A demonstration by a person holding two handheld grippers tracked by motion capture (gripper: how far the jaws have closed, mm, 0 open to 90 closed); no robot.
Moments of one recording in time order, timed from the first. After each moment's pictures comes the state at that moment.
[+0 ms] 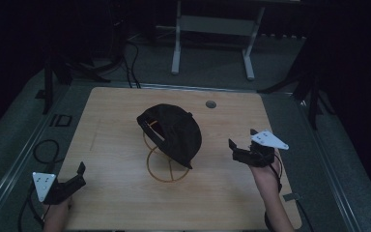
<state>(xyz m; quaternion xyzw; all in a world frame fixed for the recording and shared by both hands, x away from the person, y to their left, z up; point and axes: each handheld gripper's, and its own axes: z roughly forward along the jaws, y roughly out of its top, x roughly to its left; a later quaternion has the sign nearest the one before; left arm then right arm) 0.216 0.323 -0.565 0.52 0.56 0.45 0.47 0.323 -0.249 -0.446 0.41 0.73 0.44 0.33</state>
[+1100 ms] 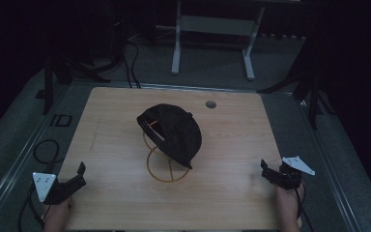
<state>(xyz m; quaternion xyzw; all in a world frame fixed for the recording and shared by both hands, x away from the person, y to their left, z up) 0.216 0.323 -0.565 0.52 0.55 0.45 0.47 0.302 -0.356 -0.537 0.57 0.65 0.37 0.34</state>
